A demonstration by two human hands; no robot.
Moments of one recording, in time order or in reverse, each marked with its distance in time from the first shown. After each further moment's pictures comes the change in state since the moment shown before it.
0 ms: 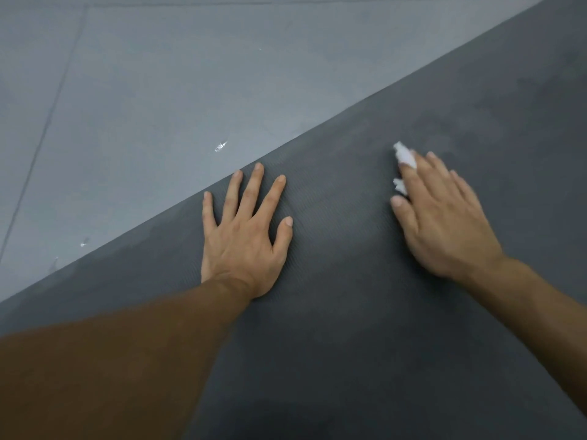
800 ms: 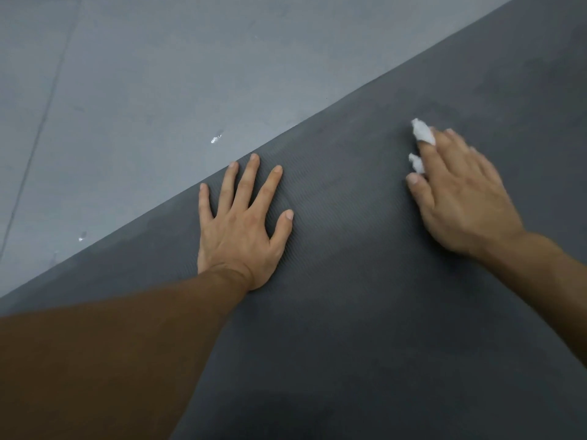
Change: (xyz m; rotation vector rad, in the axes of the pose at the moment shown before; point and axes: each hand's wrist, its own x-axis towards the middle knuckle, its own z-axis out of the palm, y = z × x) left_hand 0.001 -0.002 0.002 0.005 0.007 0.009; right_hand 0.013 0.024 -0.003 0.011 0.035 0.012
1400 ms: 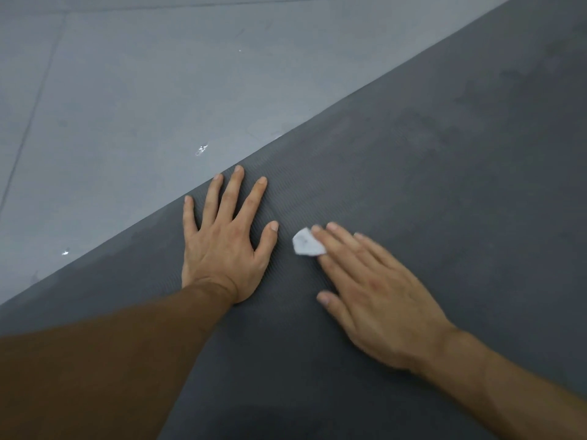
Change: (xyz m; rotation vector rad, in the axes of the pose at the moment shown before) left_hand 0.000 0.000 0.001 -0.004 0.018 0.003; right_hand -0.080 -0.076 0.014 -0.038 -0.144 -0.458
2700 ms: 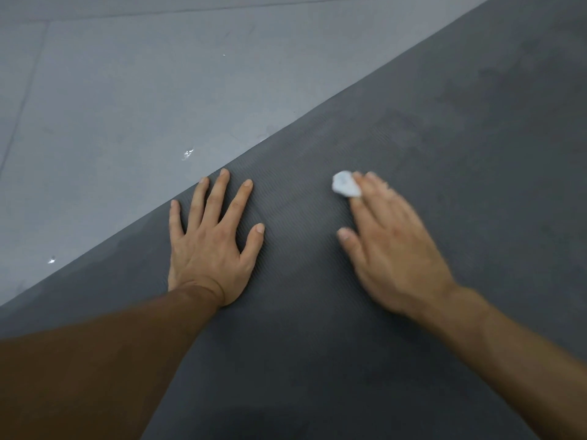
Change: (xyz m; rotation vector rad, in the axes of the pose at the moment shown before) left_hand 0.000 -0.001 0.000 0.002 0.011 0.009; right_hand 0.020 0.044 -0.009 0.084 0.111 0.336
